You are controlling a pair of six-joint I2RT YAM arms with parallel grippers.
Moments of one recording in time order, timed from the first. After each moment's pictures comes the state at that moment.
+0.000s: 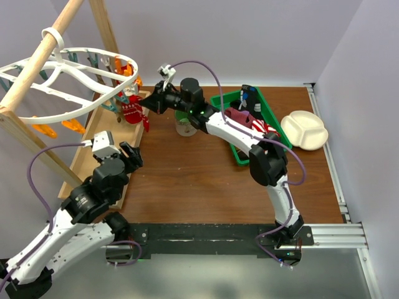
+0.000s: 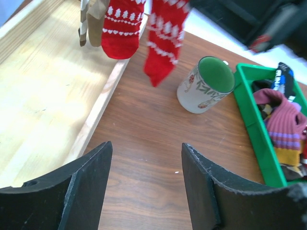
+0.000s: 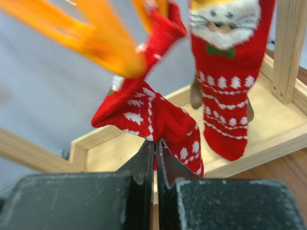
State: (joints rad) left arm -0.75 0.53 0.77 -0.61 -0.80 -0.64; right arm 0.77 2.22 1.97 0.28 -0.46 0.41
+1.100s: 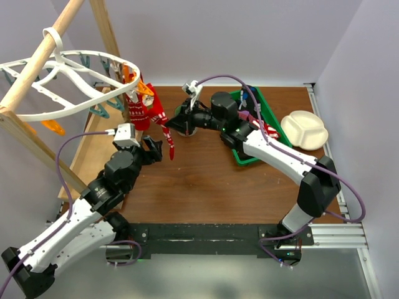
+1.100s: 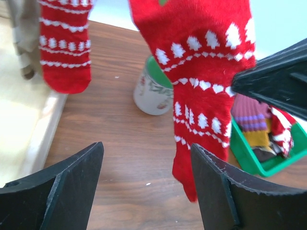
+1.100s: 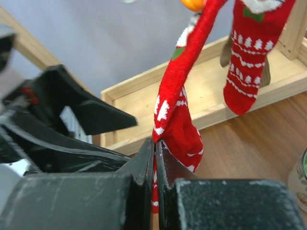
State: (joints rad) left arm -0.71 0.65 0.68 -0.23 -0.57 -0.46; right arm 0.77 1.64 1.39 0.17 -0.49 0.31
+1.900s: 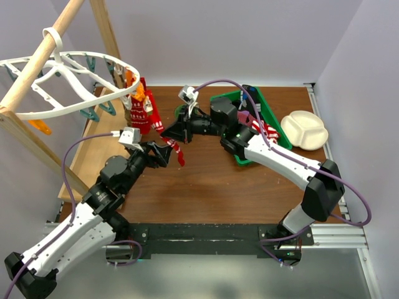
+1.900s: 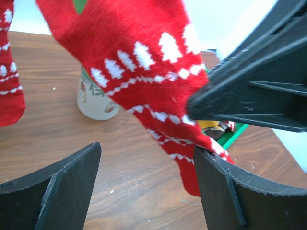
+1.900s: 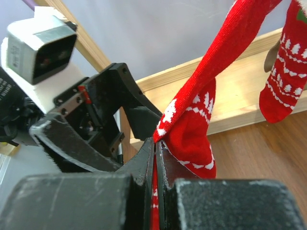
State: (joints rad) left arm -0.66 0.60 0.56 0.00 -0.23 -0.41; right arm 0.82 1.58 1.35 0.17 -0.58 0.35
